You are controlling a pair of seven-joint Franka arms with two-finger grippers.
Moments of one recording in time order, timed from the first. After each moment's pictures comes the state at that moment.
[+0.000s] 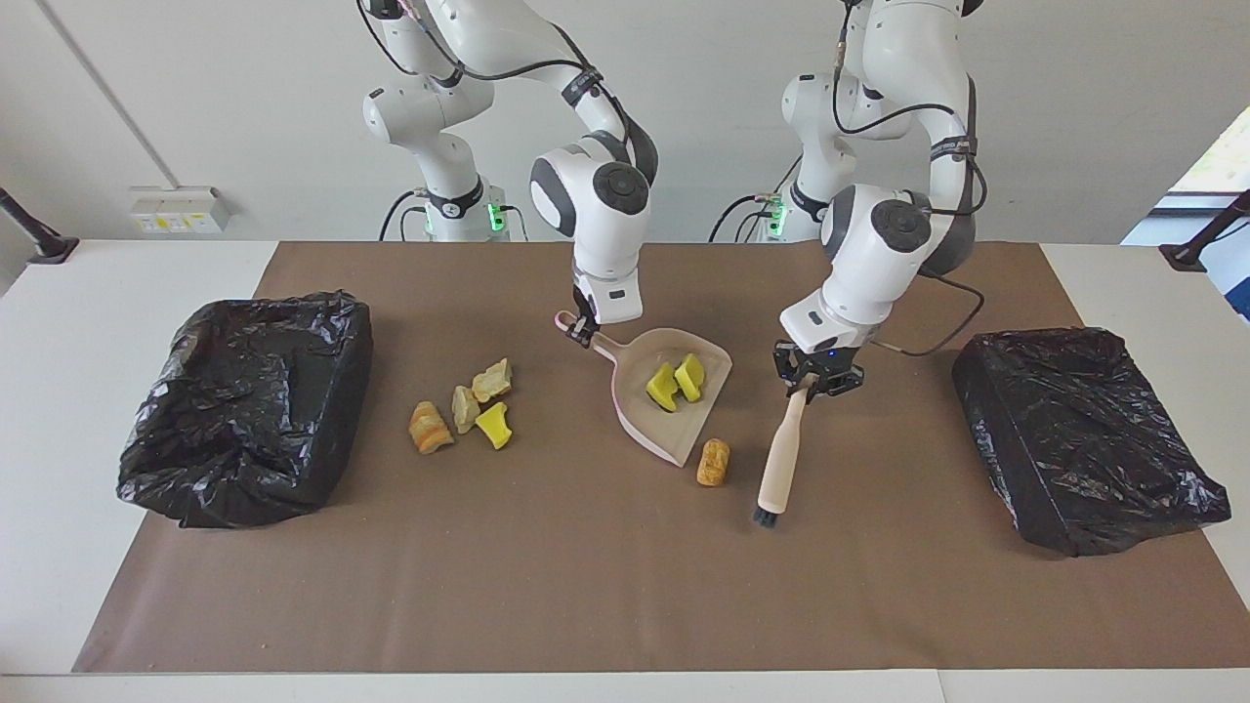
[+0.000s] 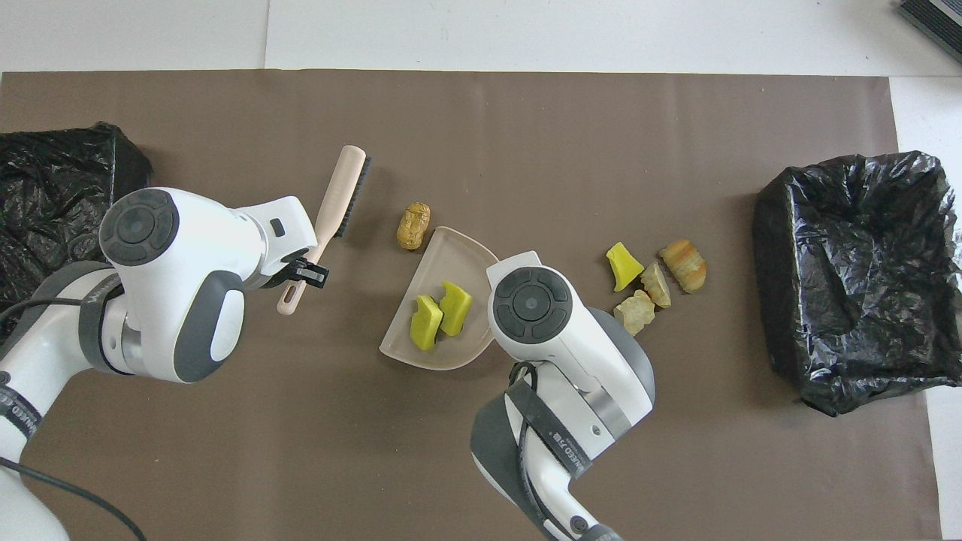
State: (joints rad) left arm -0.30 0.18 -0.06 -2.05 -0.10 2.28 0.18; right arm 0.60 0.21 0.00 -1.94 -0.08 1.98 -0.42
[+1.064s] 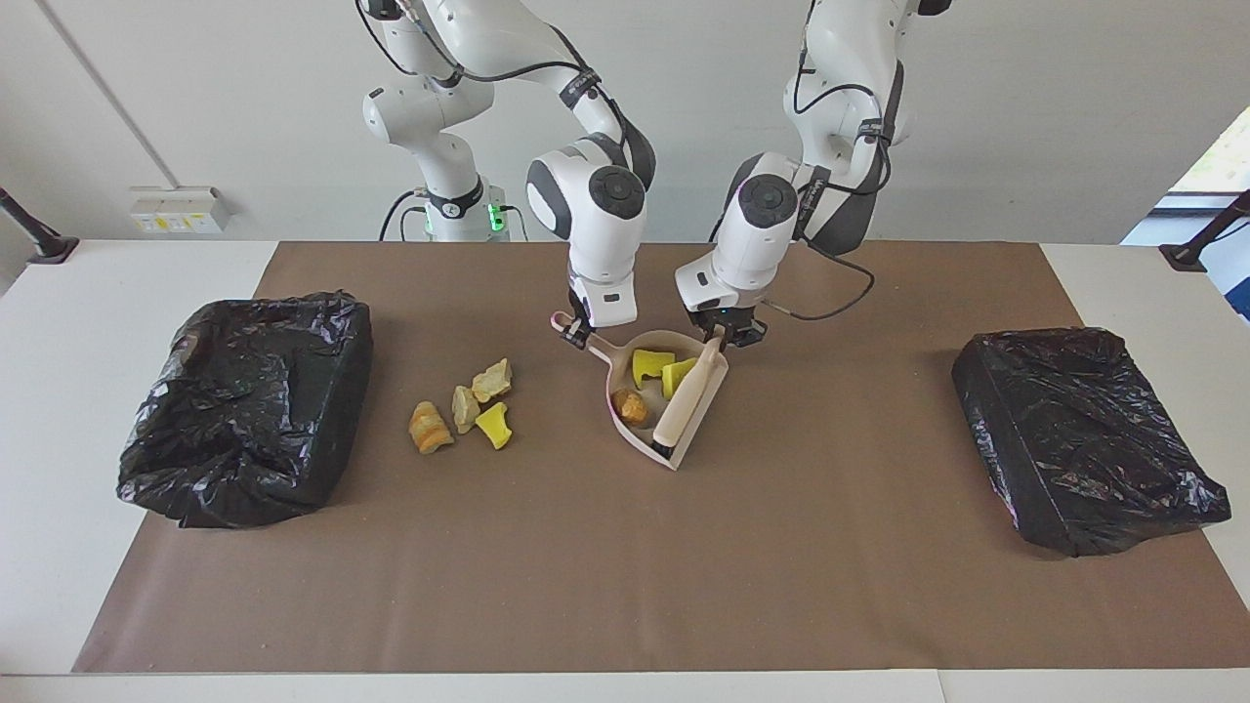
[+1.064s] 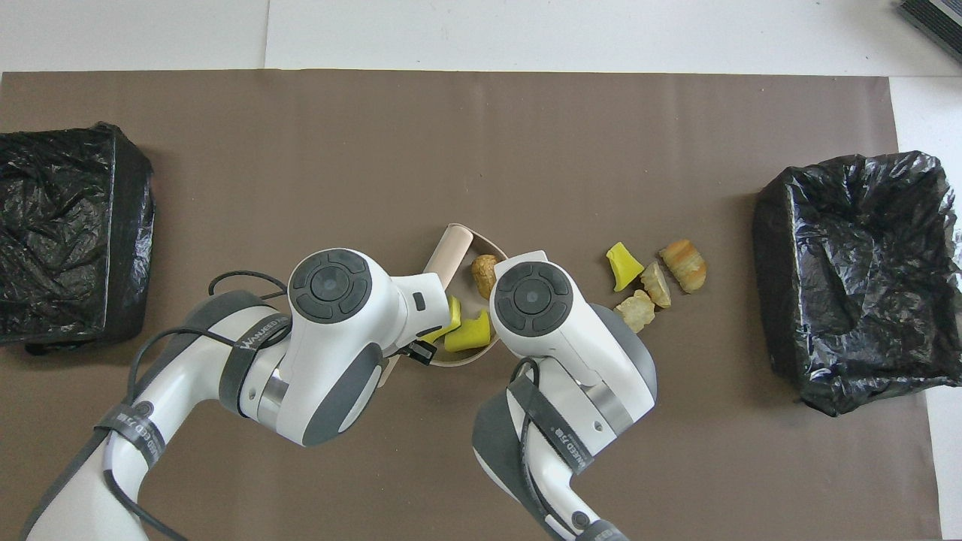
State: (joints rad) left arm -0.53 0.12 -0.08 -2.06 -0.10 2.11 0.01; right arm 0.59 0.22 0.00 -1.94 -0.08 1.97 -0.42
